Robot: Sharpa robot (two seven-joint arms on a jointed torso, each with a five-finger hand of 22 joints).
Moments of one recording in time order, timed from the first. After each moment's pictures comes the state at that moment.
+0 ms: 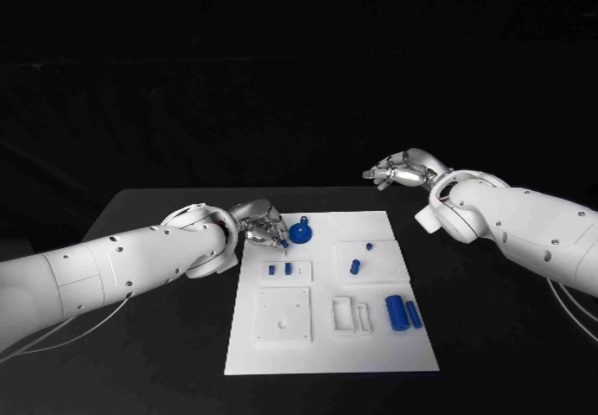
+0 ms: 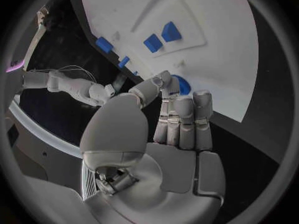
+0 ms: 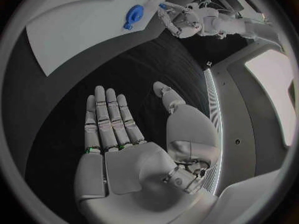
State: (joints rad) left arm 1.29 -0.70 -0.12 1.26 -1.12 -0.20 -0.01; left_hand 1.18 -0.09 0.64 -0.29 0.13 1.06 0.08 0.33 0.53 1.32 0.02 0.24 0.15 1.23 -0.09 1.38 0.45 0.07 1.00 -0.15 1.01 1.28; right arm 1.32 -0.58 0.01 1.01 -0.82 -0.24 0.11; right_hand 0.80 -0.12 0.37 -0.19 0.48 0.74 0.19 0.29 0.41 0.83 0.17 0.53 0.07 0.86 0.17 0.35 0.53 0.20 0.54 0.22 0.22 1.22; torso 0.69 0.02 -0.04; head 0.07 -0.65
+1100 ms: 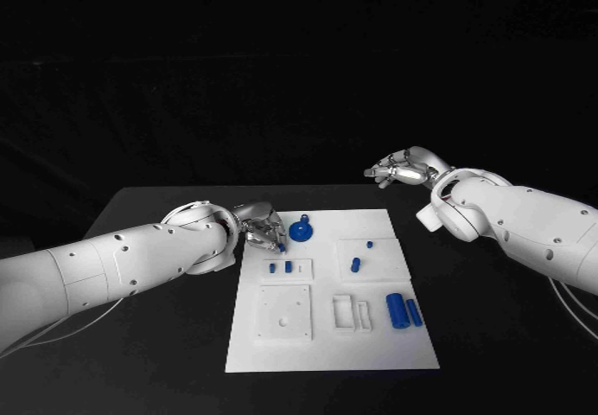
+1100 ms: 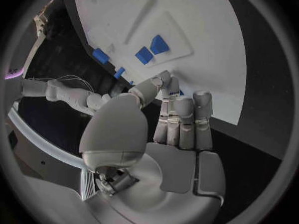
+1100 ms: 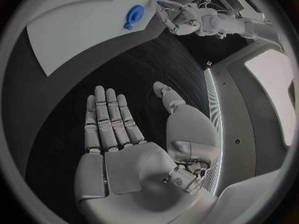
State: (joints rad) left arm 1.29 -0.69 -0.12 1.24 -1.19 -0.13 -0.02; left_hand 1.18 -0.09 0.64 -0.28 0.13 1.06 0.08 0.33 0.53 1.32 0.02 0.24 0.15 1.23 -0.09 1.38 0.45 0.07 1.00 -0.15 1.01 1.28; right arm 1.32 -0.58 0.01 1.01 -0.82 -0.24 0.11; right_hand 0.80 -0.12 0.37 -0.19 0.48 0.74 0.19 0.29 0.41 0.83 0.17 0.53 0.07 0.86 0.17 0.35 0.53 0.20 0.54 0.22 0.21 1.22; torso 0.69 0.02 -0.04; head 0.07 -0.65
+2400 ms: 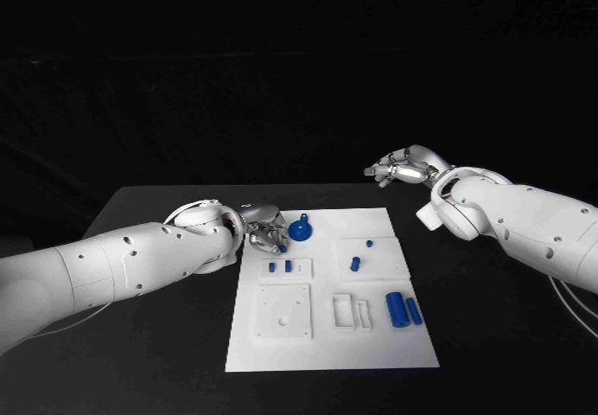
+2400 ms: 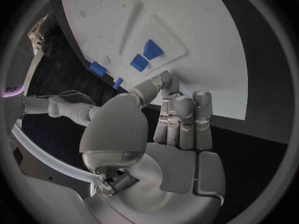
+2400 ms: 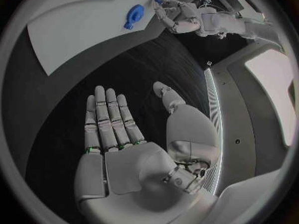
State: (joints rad) left arm 1.29 -0.67 -0.14 1.23 -1.34 -0.12 -0.03; left_hand 1.18 -0.09 0.64 -0.29 0.13 1.06 0.08 0.32 0.53 1.32 0.02 0.23 0.15 1.23 -0.09 1.38 0.45 0.07 1.00 -0.15 1.01 1.28; right arm 1.32 -0.59 0.01 1.01 -0.82 -0.24 0.11; right_hand 0.80 -0.12 0.37 -0.19 0.48 0.74 0.19 0.29 0.41 0.83 0.17 0.53 0.07 0.86 0.17 0.35 0.53 0.20 0.54 0.22 0.21 1.22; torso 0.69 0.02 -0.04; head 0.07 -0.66
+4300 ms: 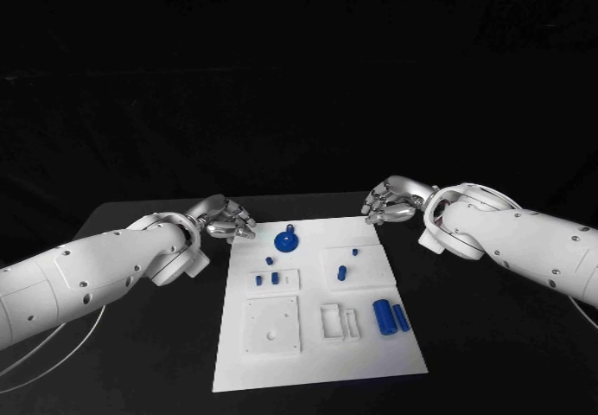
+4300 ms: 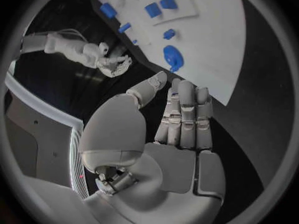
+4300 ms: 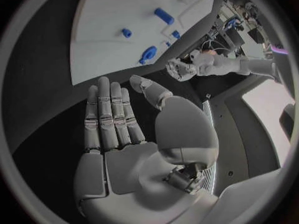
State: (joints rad) left arm 1.29 -0.77 -0.10 1.24 -0.76 -0.27 0.09; left_hand 1.13 -0.16 0.62 -0.27 0.08 0.94 0.15 0.28 0.49 1.26 0.07 0.13 0.18 1.11 -0.04 1.14 0.35 0.07 0.87 -0.12 0.87 1.22; right arm 1.30 -0.71 0.01 1.18 -1.19 -0.12 0.06; right_hand 1.12 -0.12 0.58 -0.30 0.37 0.89 0.15 0.37 0.46 1.02 0.11 0.52 0.08 1.09 0.05 0.46 0.61 0.26 0.80 0.20 0.30 1.24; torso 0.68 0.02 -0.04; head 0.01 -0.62
